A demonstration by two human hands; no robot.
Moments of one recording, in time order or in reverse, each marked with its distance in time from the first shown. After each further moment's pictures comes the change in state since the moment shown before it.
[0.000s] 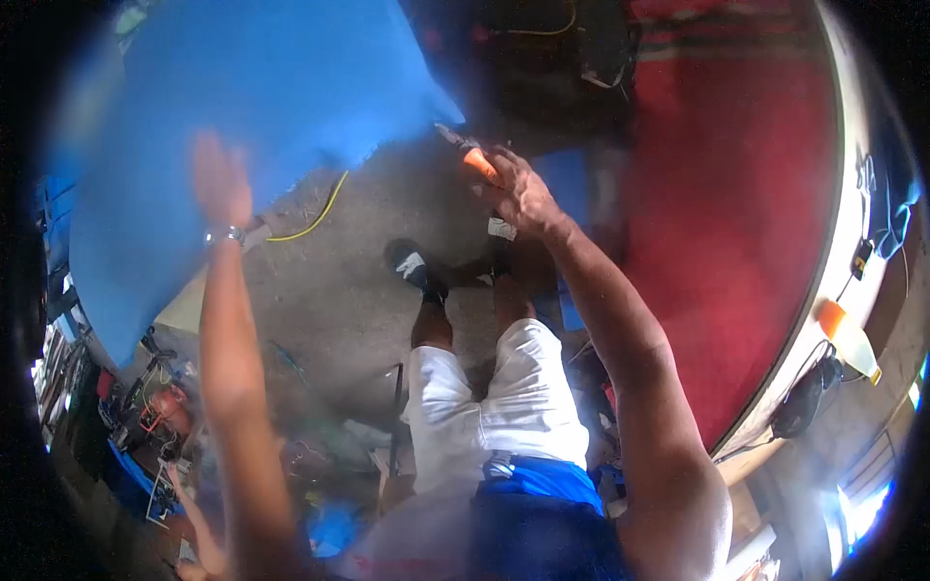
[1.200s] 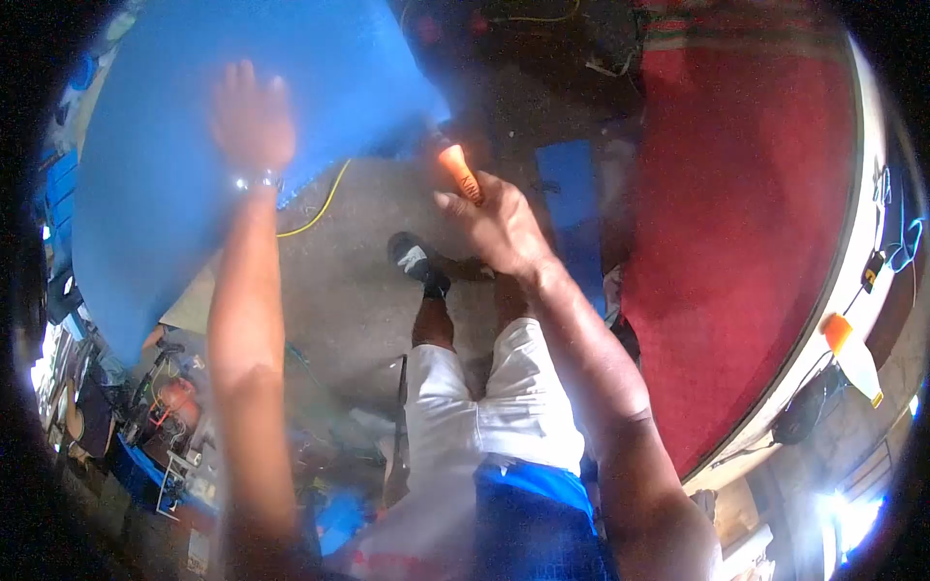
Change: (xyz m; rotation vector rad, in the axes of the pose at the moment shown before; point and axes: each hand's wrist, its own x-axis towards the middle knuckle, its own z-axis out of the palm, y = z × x) left_hand 0.058 0.124 0.004 0.033 0.176 0.064; right_hand -0.002 -0.109 -0.053 0.552 -0.109 0.653
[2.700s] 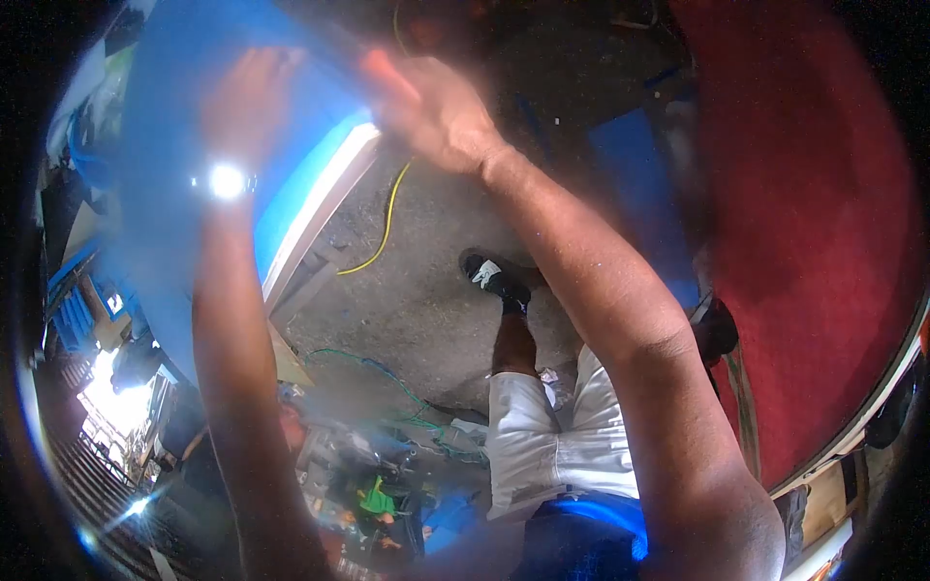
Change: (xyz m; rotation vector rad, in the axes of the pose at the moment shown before) left_hand 0.123 0.078 0.007 -0.183 -0.046 0.842; right_hand 0.176 -0.004 0.012 0.073 0.261 -0.693
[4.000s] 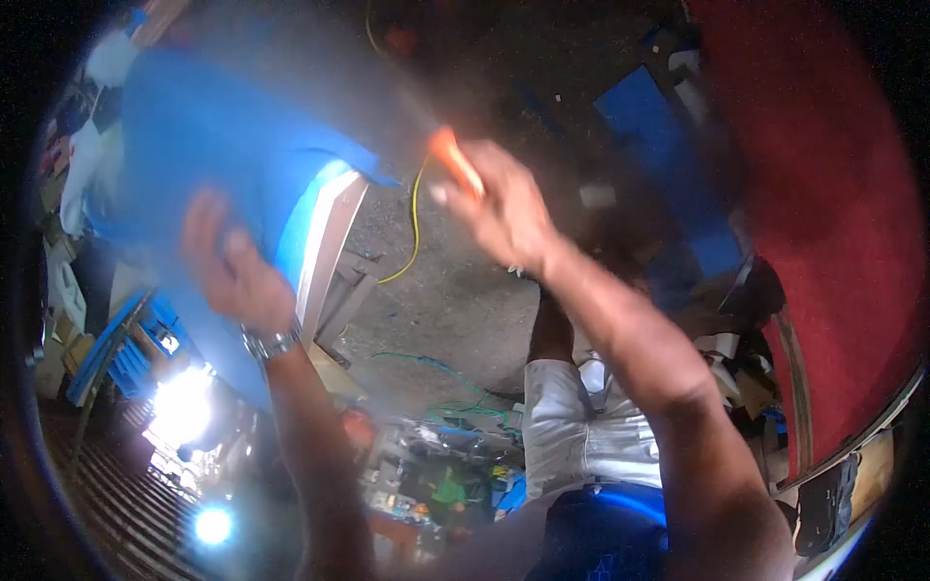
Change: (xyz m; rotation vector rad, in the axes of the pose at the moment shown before) left_hand -0.040 0.064 -0.059 -0.453 0.134 -0.260; right_hand -0.101 0.005 -0.022 0.201 0.195 0.326
